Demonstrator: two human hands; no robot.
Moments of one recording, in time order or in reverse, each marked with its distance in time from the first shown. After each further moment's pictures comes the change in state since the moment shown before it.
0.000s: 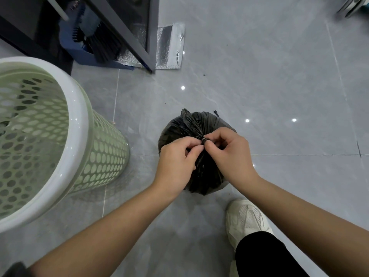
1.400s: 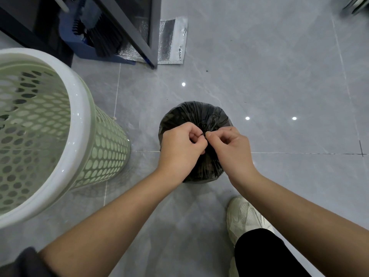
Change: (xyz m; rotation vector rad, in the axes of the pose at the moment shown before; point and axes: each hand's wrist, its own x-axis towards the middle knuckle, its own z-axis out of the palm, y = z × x) left_hand 0.017 0.008 0.002 -0.014 0.043 -0.130; right_hand 0.002 -0.003 0.010 0.190 0.046 0.280
